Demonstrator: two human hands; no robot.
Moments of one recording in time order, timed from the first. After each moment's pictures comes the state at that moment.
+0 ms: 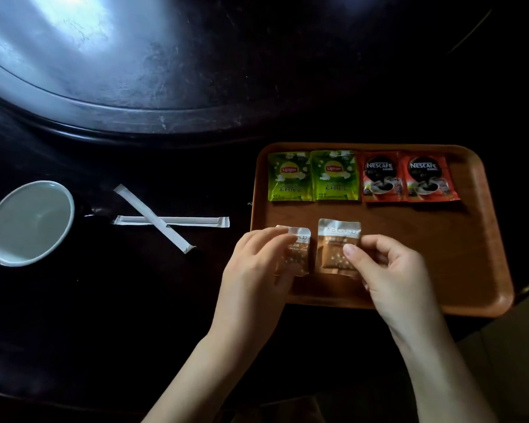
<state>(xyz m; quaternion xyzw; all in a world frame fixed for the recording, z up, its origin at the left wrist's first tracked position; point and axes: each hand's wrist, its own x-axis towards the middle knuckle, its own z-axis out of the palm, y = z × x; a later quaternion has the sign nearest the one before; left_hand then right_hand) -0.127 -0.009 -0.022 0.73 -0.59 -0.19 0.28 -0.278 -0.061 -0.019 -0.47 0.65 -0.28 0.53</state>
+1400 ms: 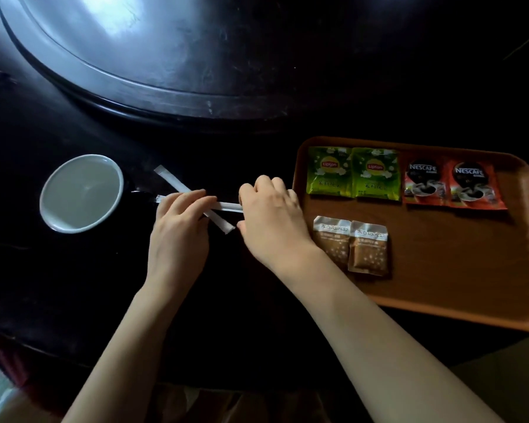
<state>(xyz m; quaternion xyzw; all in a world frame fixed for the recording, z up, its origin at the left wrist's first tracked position) -0.001 0.008 -0.045 0.83 -0.52 -0.07 0.20 -0.118 -0.071 -0.021 -0.88 0.41 -0.04 0.22</state>
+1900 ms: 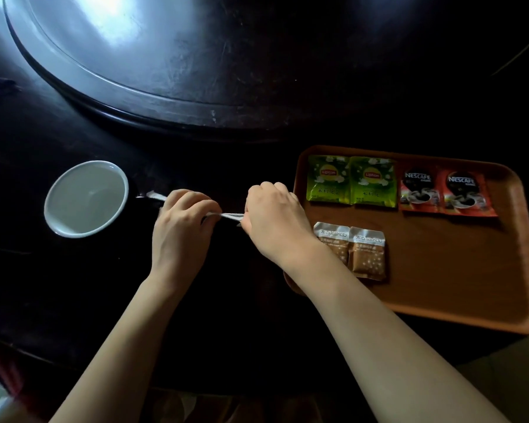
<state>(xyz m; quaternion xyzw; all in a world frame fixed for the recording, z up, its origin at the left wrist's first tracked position) 0.006 -0.004 -0.044 0.79 -0.57 -0.02 0.23 -0.117 -0.080 -0.015 -0.87 0.42 -0.04 0.25</state>
